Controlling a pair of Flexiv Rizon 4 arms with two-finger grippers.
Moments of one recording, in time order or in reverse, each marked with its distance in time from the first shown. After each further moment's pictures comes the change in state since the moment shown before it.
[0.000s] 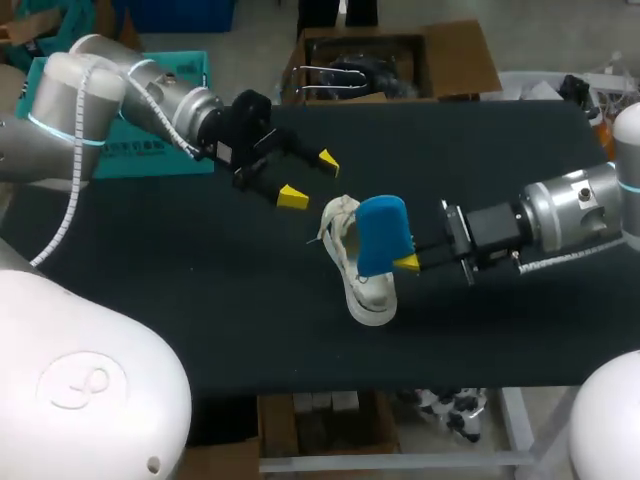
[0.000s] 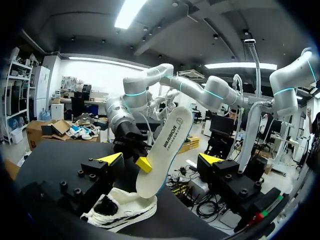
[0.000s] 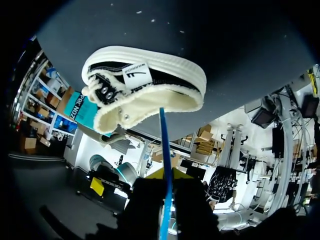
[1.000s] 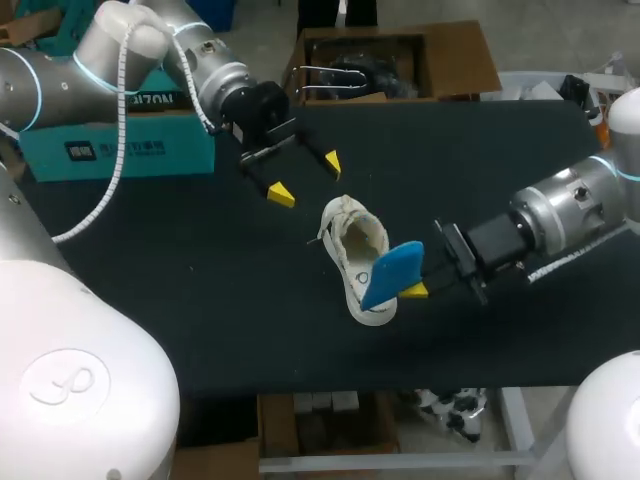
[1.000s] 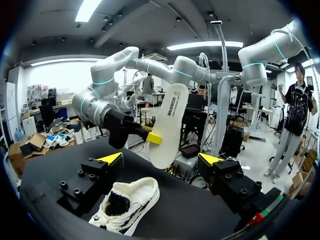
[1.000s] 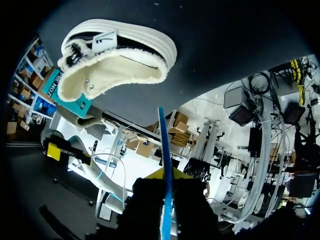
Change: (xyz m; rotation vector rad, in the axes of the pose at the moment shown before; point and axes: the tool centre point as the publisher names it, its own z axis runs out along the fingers) left arm -0.018 0.027 -0.014 -0.135 0.311 0.190; right arm -0.055 -0.031 0.002 0.096 -0.221 -0.091
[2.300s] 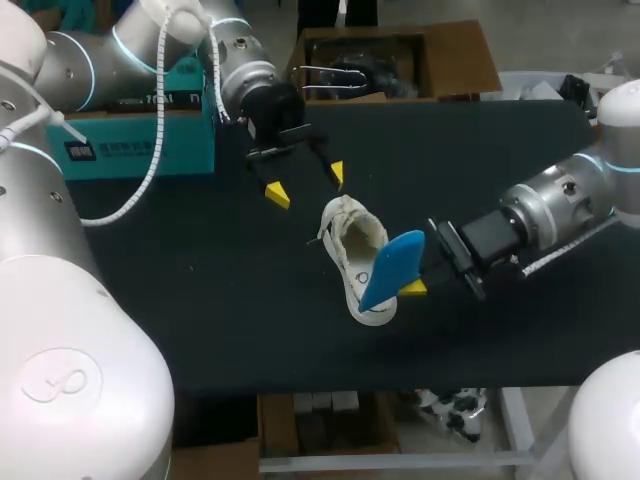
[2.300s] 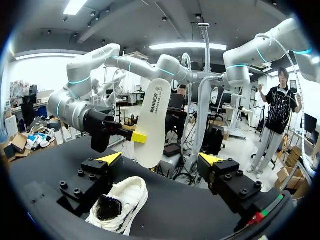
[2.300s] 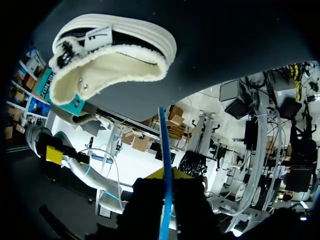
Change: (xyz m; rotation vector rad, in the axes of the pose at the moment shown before) left arm 0.003 0.006 0.003 -0.008 0.183 -0.005; right arm 0.002 0.001 0.001 0.068 -0.050 0.025
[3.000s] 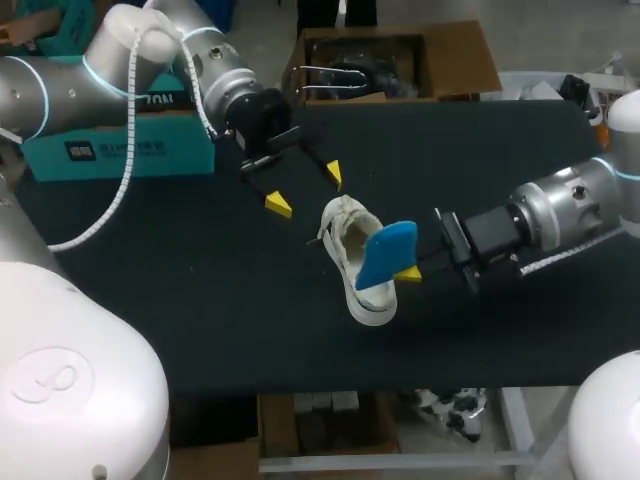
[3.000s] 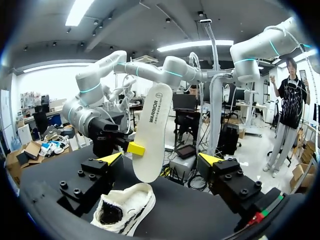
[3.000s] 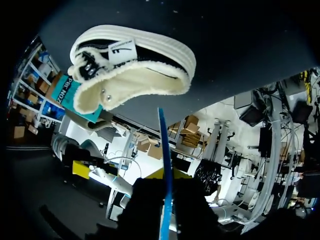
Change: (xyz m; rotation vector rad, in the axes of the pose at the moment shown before) left arm 0.009 -0.011 0.015 0.016 -0.151 0.062; right arm 0.027 0.013 -0.010 -0.079 0.149 -0.005
